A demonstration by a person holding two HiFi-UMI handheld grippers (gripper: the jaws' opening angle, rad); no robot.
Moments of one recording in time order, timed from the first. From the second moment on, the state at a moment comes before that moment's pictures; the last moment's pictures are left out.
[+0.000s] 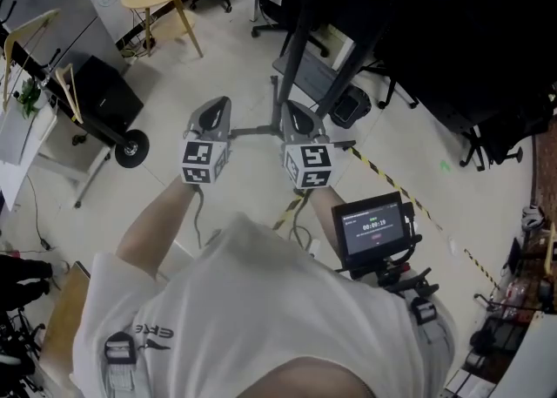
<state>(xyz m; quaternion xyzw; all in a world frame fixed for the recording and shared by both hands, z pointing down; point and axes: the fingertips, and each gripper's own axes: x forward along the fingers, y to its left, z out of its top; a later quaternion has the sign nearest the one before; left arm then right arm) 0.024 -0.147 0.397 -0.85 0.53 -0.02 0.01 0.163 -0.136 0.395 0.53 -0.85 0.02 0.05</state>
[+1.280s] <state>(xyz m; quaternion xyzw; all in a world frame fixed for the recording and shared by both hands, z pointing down) -0.040 -0.101 0.441 -0.83 0.56 -0.03 -0.01 0.078 -0.101 0.439 0.51 -0.85 0.03 0.08</state>
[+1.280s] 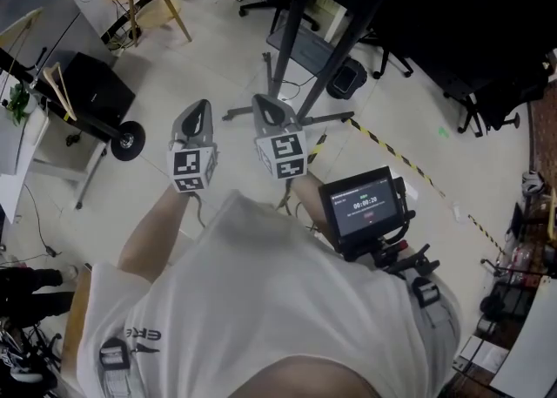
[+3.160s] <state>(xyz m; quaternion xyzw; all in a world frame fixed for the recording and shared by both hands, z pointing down) -0.033 -0.109 0.437 -0.83 0.55 -0.03 -0.01 0.092 -0.106 0.440 0.53 -0.84 0.04 0.09</state>
